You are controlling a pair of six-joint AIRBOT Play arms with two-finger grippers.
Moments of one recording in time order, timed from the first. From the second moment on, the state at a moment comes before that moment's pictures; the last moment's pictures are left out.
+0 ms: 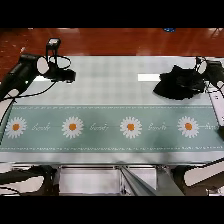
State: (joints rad) left arm -0.21 -1.45 1.29 1.58 -0.89 -1.68; right arm -0.19 -1.77 1.44 -1.64 0.97 1.81
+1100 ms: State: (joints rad) left arm -0.04 -0.70 0.79 1.26 -0.99 -1.66; right arm -0.01 -1.18 2.02 -1.25 1.19 1.47
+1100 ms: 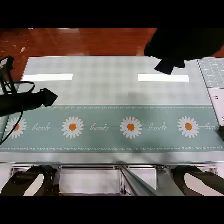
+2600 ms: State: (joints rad) left arm 0.00 -0.67 0.66 1.23 -0.96 -1.63; right arm 0.52 -1.38 1.37 -1.43 1.18 1.73
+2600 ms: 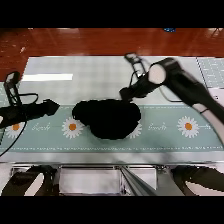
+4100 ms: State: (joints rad) left arm -0.09 -1.37 0.71 0.47 -0.84 -1.09; right arm 0.52 -1.11 0.47 -0.66 0.60 1.72
